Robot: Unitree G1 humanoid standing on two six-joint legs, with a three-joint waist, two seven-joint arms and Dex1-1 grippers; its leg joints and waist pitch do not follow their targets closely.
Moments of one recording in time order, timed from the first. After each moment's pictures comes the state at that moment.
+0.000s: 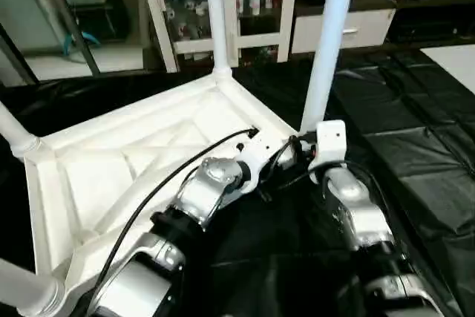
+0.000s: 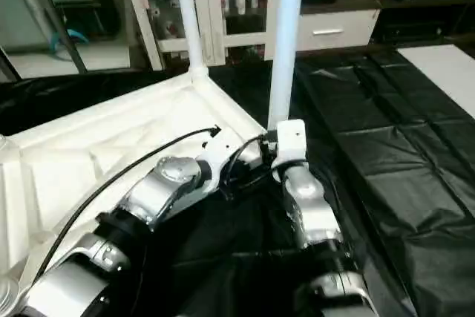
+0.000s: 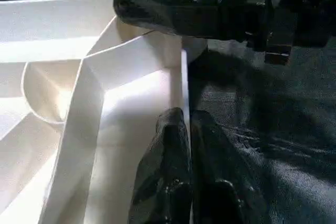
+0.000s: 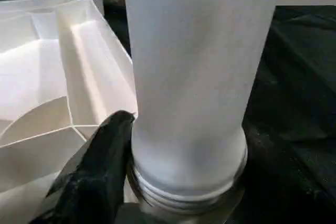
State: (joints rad) left arm -0.66 0.04 -0.35 0.60 0.06 0.35 -0.60; right arm -0.41 -0.08 0.00 0.46 0.07 0.17 0.07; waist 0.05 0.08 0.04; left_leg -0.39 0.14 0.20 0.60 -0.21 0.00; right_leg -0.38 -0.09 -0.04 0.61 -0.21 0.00
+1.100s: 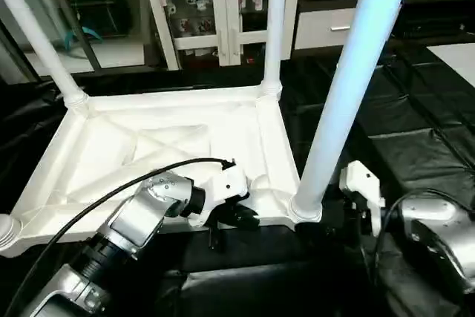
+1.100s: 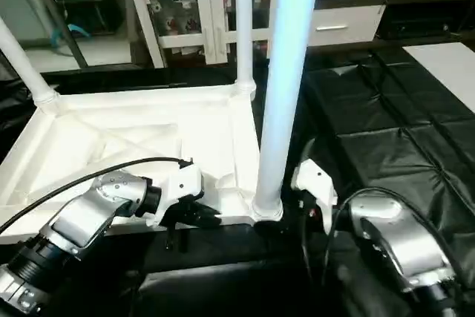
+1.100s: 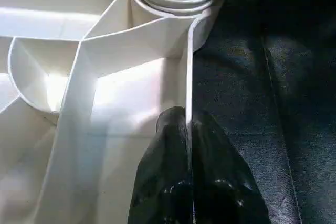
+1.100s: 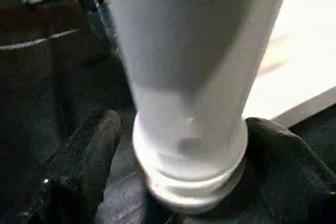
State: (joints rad) left arm -0.45 0.41 -0.47 0.17 -0.04 0.38 -1.14; right arm -0.20 -0.63 0.19 0.03 0.30 0.36 1.08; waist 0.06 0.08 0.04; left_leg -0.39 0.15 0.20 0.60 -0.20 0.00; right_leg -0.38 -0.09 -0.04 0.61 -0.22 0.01
